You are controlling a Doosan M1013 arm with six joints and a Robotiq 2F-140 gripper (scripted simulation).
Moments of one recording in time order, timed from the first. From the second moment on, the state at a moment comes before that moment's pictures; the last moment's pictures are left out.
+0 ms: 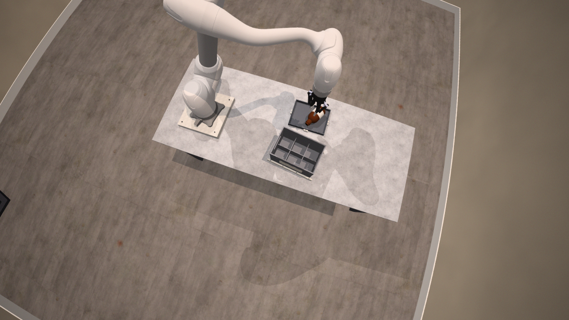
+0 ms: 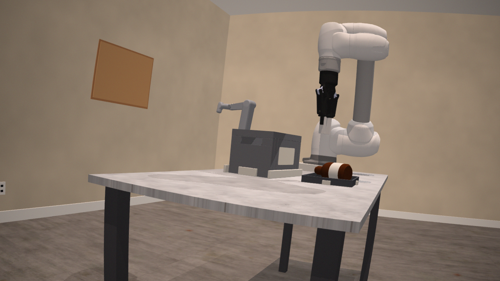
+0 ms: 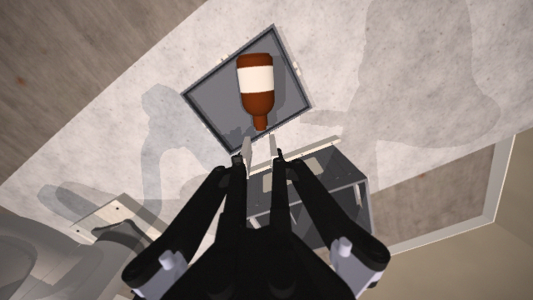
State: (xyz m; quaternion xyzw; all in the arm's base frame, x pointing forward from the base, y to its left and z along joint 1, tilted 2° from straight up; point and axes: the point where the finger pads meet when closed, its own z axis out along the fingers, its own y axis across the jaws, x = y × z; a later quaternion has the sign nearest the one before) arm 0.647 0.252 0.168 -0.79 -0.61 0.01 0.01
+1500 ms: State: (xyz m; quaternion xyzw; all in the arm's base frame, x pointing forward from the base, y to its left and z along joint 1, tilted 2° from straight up) arm 0.646 0.252 0.168 -0.80 -0.61 0.01 0.01
